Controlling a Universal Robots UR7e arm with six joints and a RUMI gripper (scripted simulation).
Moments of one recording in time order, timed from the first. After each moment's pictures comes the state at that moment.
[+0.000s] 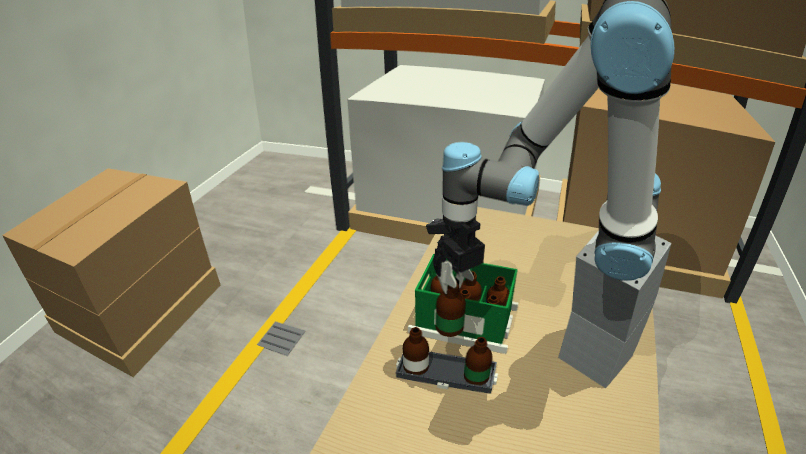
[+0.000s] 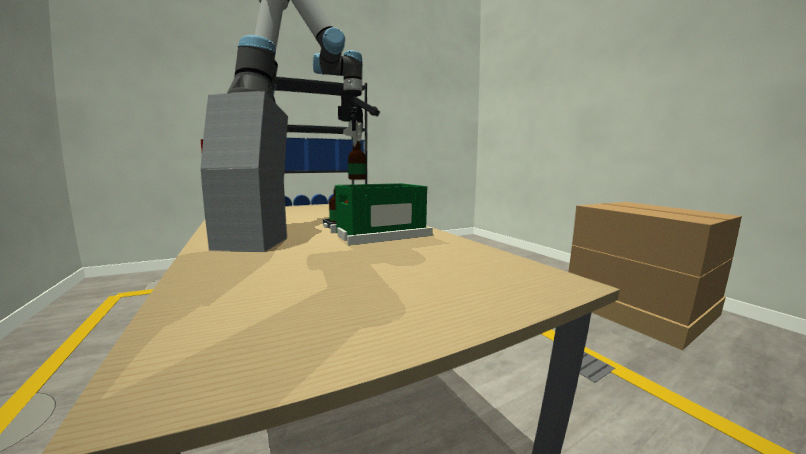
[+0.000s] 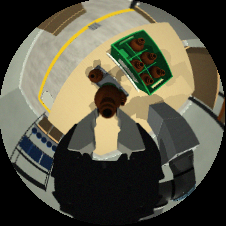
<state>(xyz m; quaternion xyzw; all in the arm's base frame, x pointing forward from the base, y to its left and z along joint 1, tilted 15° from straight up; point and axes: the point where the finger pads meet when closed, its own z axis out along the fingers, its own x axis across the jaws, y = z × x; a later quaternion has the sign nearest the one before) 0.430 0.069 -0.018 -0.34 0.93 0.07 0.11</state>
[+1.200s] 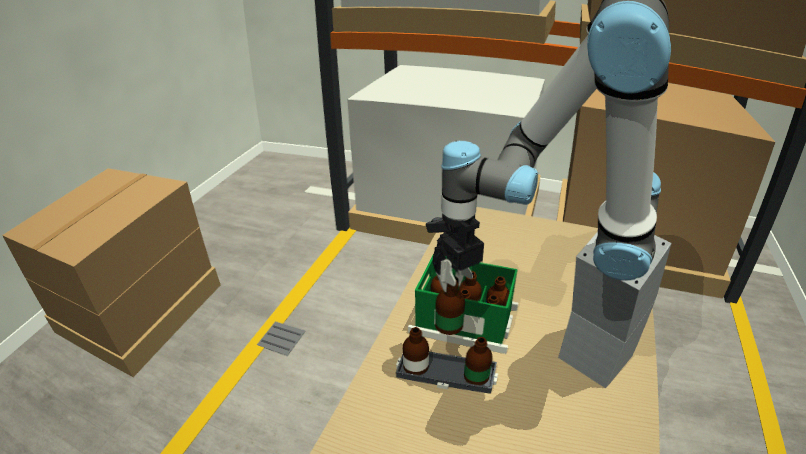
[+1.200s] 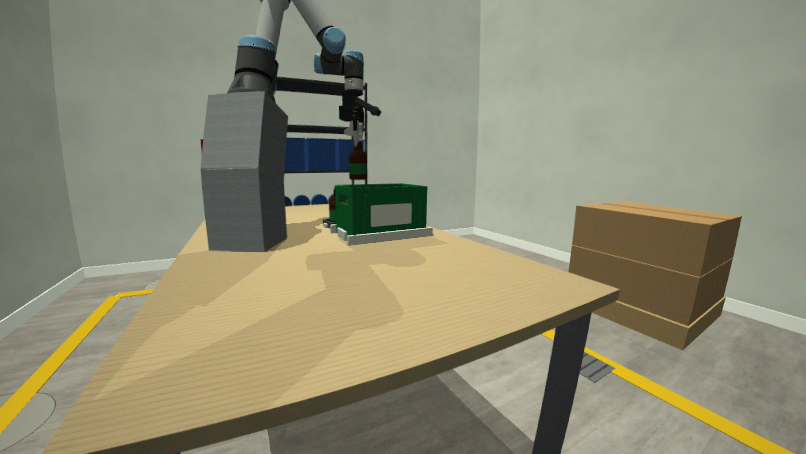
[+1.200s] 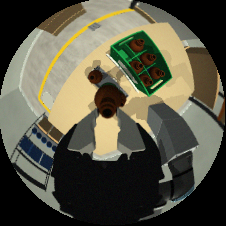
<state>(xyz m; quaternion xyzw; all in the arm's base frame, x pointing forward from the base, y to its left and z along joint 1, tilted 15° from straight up) 0.432 0.062 -0.019 -0.34 0.93 0.07 0.11</state>
